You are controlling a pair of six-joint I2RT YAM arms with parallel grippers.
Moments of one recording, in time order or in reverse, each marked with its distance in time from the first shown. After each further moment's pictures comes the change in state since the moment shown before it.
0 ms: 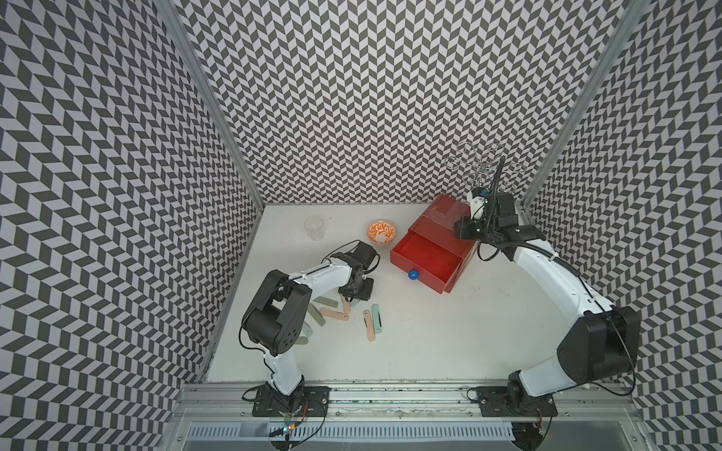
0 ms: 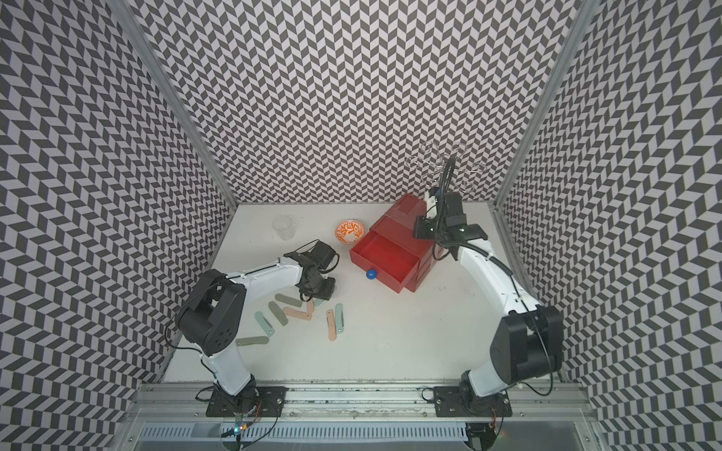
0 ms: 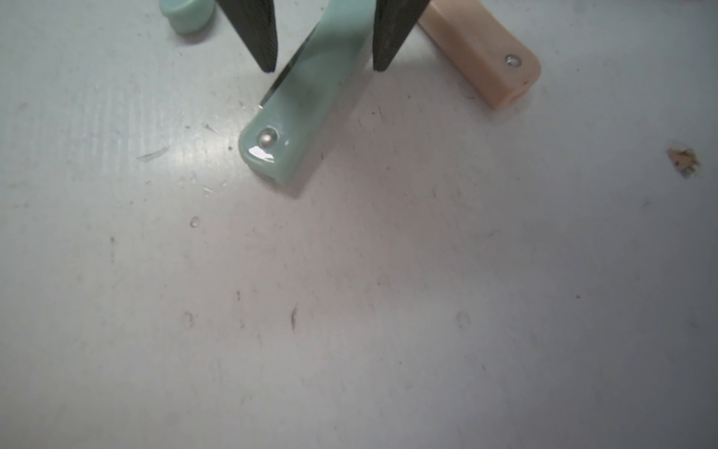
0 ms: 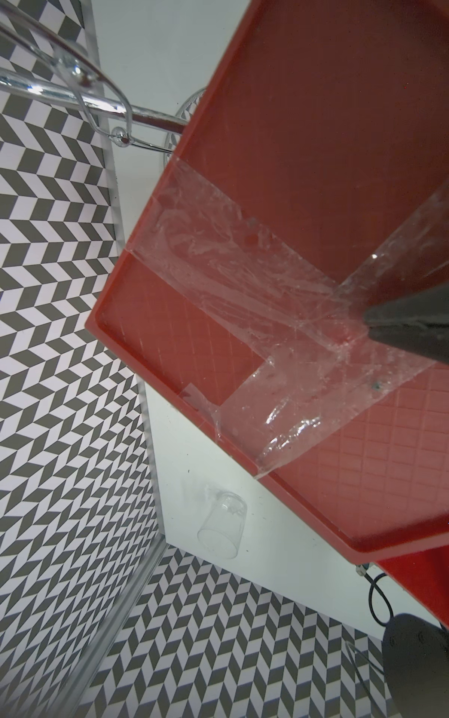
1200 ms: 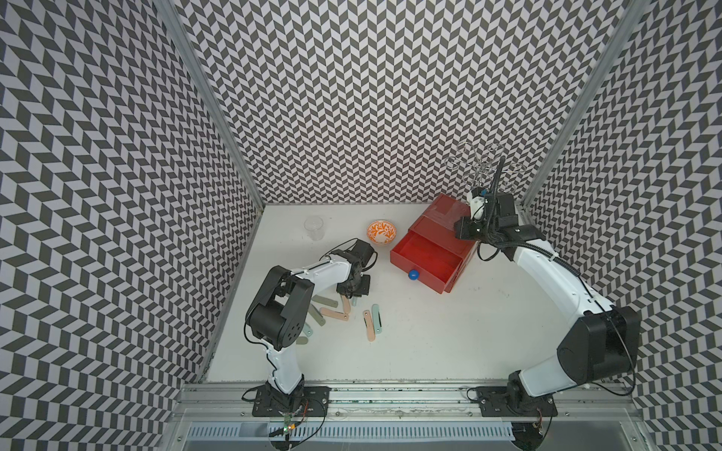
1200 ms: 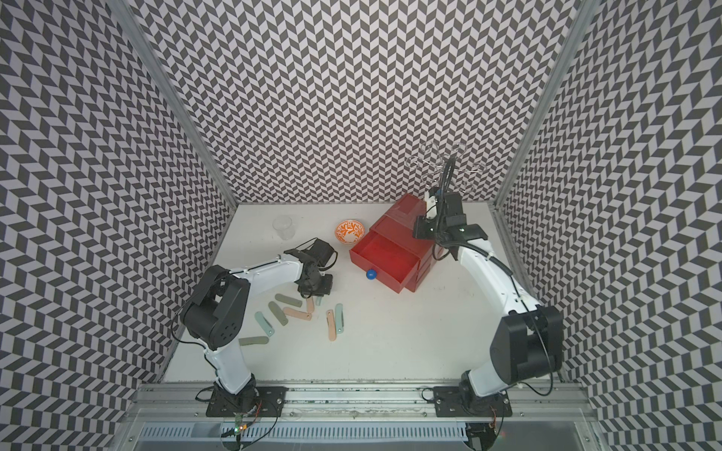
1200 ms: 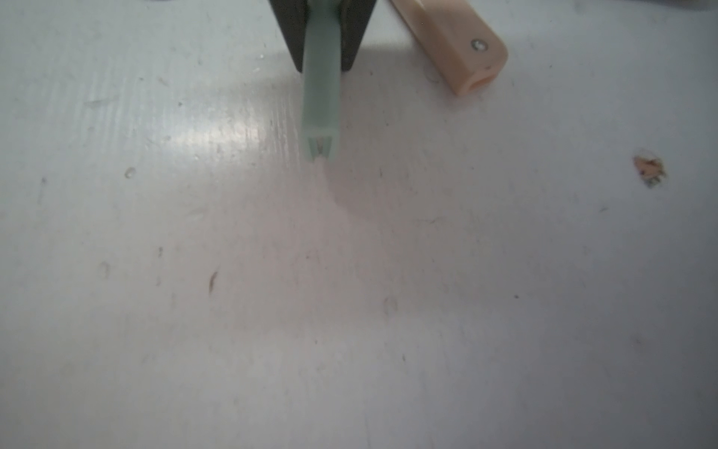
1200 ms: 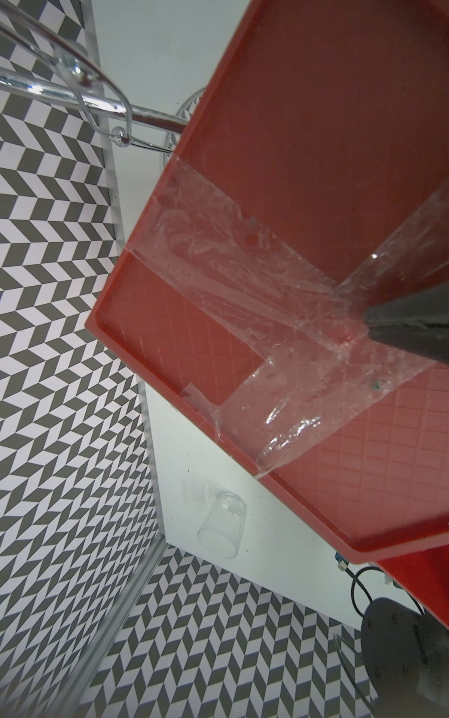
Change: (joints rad) left arm 0.036 0.044 0.032 -0.016 -0.026 -0.079; right arm 0.000 0.000 0.000 0.000 0.000 0.000
